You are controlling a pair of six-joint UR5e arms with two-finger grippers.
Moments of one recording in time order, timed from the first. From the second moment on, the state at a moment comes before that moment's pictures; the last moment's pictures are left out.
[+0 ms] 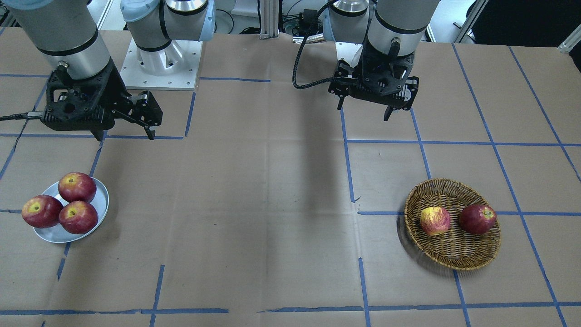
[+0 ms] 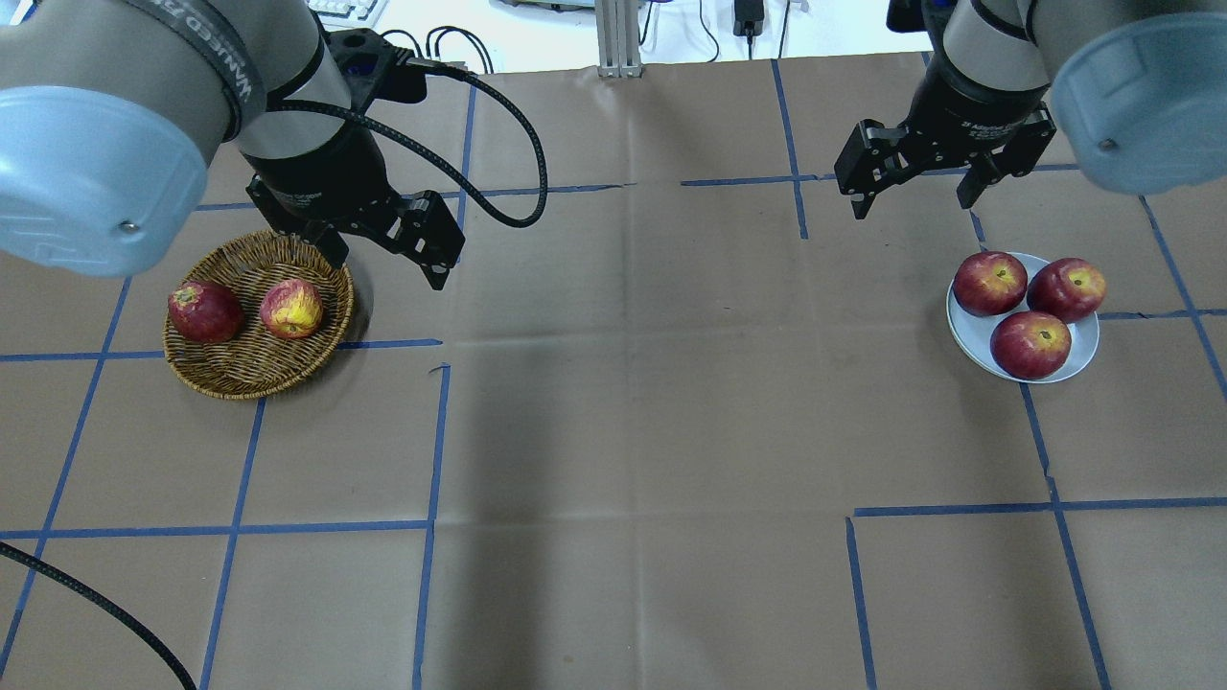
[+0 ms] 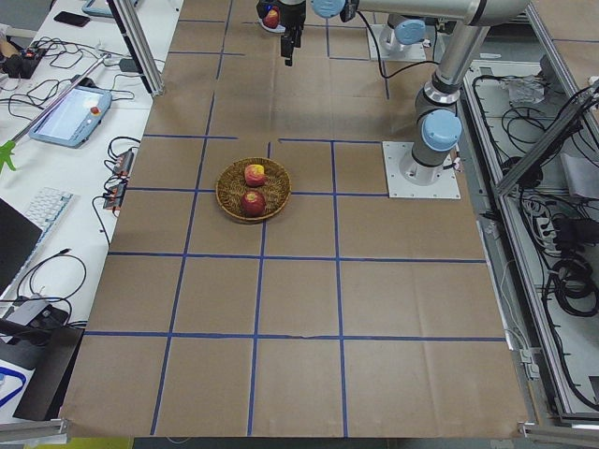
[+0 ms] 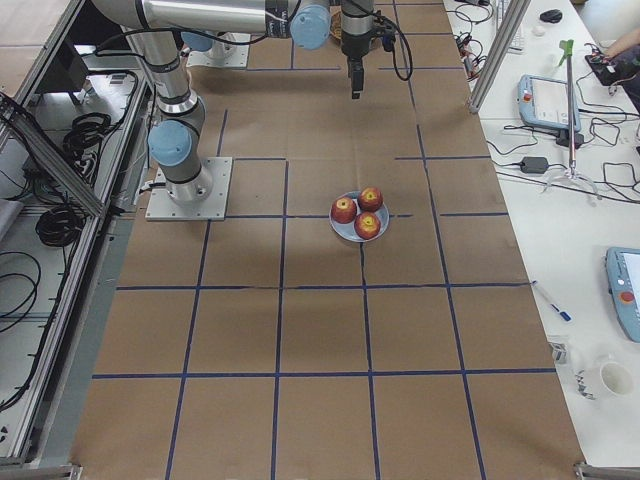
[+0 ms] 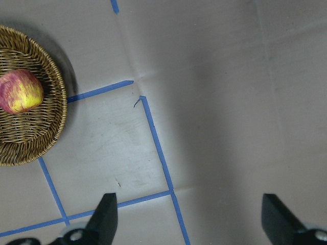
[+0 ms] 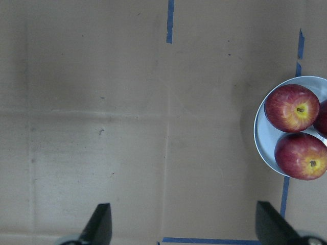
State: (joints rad) left arm -1.68 -1.57 -1.59 -1.58 1.58 0.16; right arm 1.55 -1.53 1.60 -1.69 -1.58 -0.08
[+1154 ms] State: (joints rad) left arm -1.68 -1.57 -1.59 -1.58 1.58 0.17; right arm 1.55 -1.53 1.60 -1.69 -1.58 -0.08
